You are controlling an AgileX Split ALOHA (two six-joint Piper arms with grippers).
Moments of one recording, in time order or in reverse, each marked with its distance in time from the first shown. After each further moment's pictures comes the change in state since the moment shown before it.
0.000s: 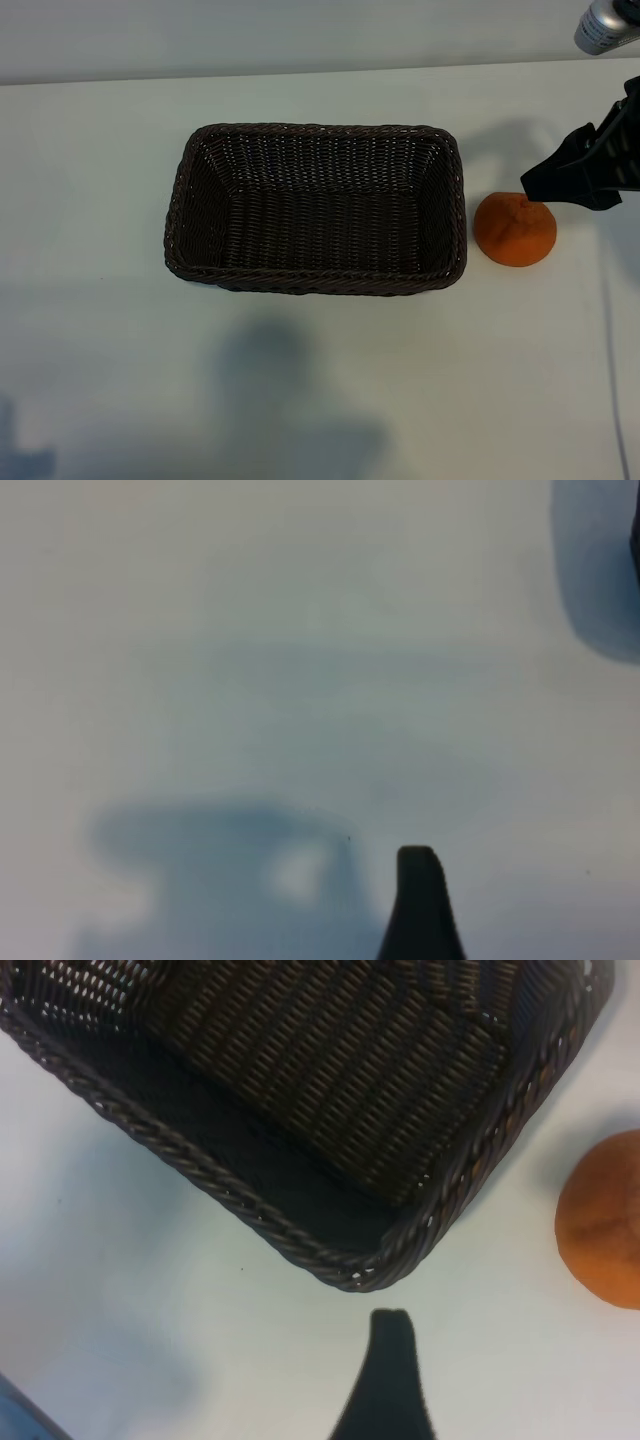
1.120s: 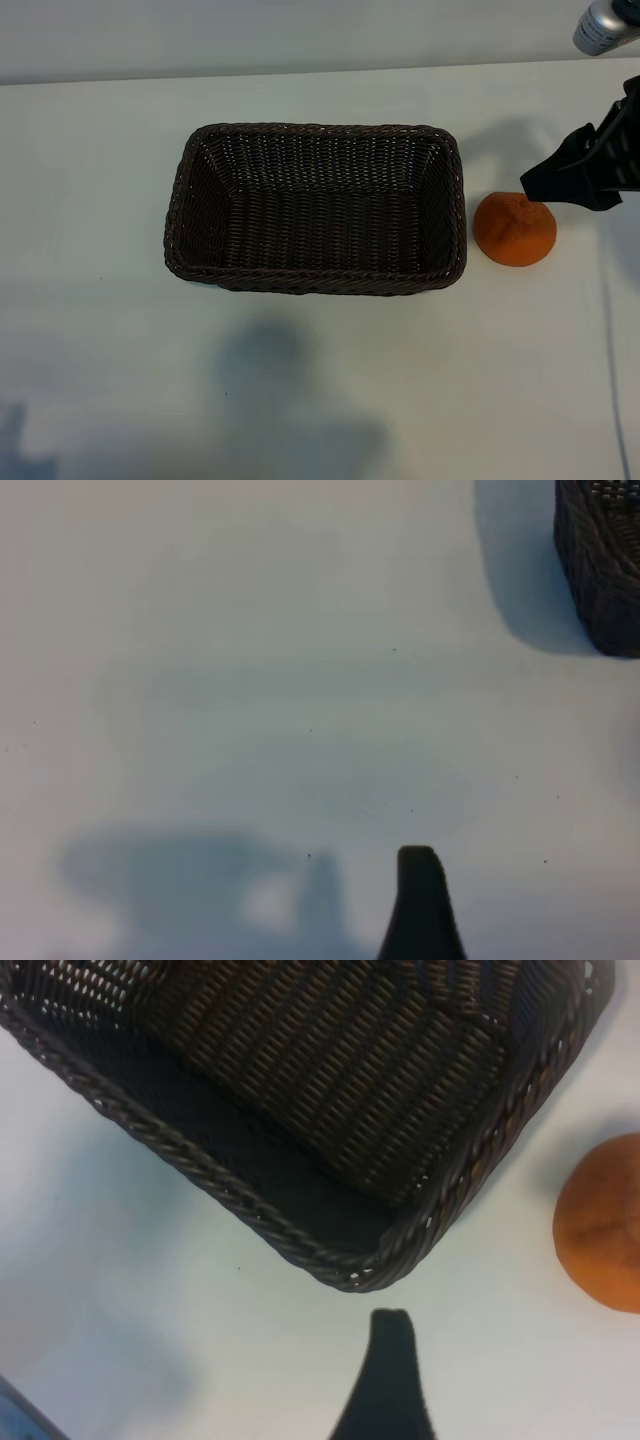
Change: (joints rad) left arm -0.135 0.000 0.001 0.009 -0.007 -0.017; right arm 0.000 0.000 0.000 0.000 -0.003 -0.017
